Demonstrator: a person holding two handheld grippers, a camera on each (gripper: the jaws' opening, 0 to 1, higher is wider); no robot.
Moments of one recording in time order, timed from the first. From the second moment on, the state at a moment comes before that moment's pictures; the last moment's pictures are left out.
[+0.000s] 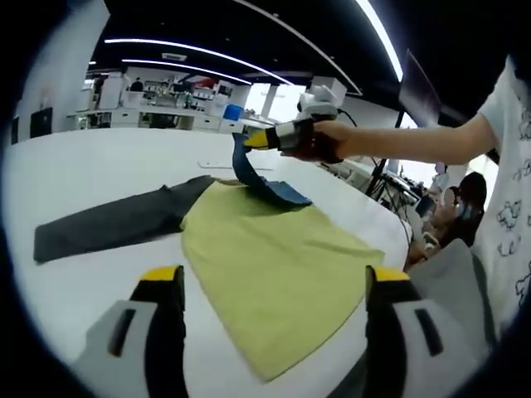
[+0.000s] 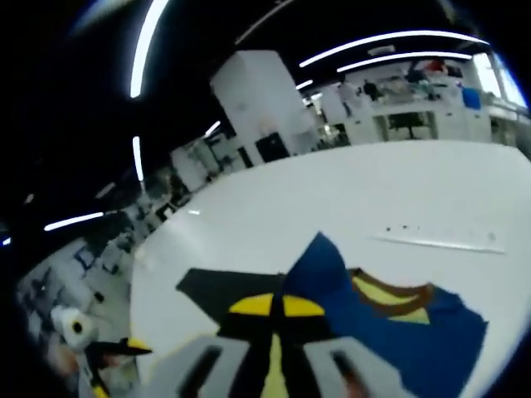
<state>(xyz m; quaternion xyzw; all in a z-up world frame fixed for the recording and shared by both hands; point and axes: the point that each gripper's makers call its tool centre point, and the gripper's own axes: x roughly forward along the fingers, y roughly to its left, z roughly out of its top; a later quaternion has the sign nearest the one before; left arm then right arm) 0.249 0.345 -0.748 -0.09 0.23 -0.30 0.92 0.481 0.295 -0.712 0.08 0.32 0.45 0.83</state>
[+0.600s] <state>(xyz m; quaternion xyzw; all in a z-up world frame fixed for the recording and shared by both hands) 0.248 0.342 -0.754 -0.10 0.23 -0.29 0.92 0.450 0.356 -0.791 0.02 0.37 0.47 0.80</state>
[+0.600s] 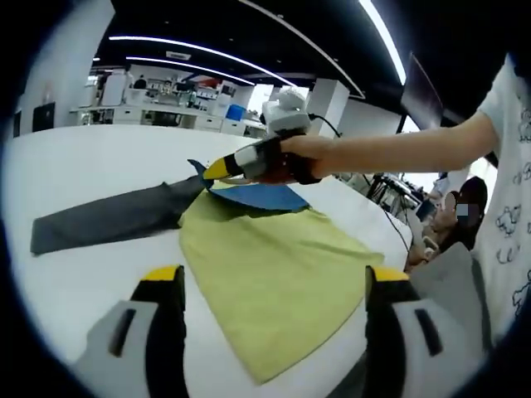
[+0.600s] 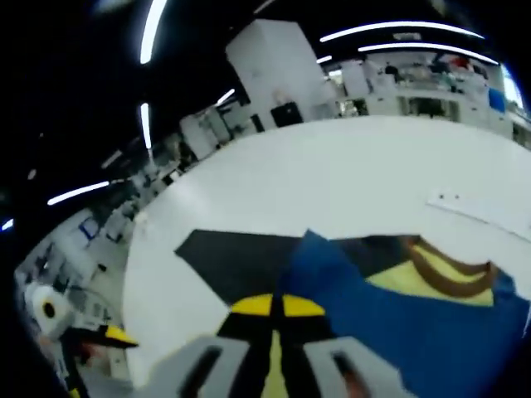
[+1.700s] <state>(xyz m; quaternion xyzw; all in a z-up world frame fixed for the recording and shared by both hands) 0.249 0.342 -0.757 -0.11 0.24 -0.30 0.92 0.463 0.258 -0.785 -0.01 0.31 0.49 0.81</state>
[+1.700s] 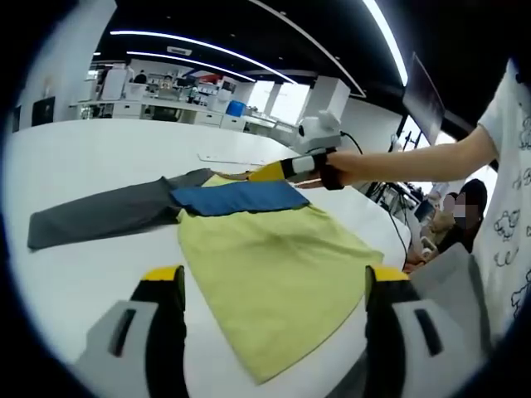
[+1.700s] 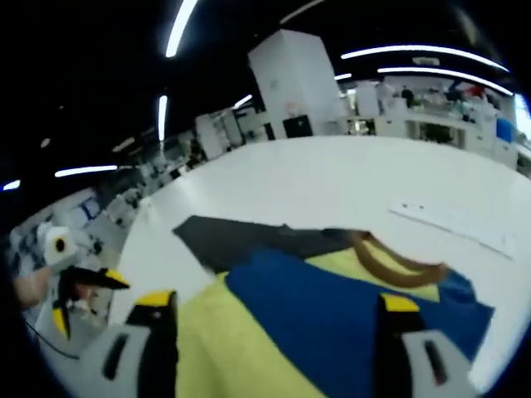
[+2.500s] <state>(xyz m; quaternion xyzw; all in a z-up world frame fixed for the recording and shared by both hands) 0.251 0.329 -0.762 -0.11 0.25 -0.32 0.91 0.486 0.103 -0.814 -0.05 0.36 0.33 0.87</state>
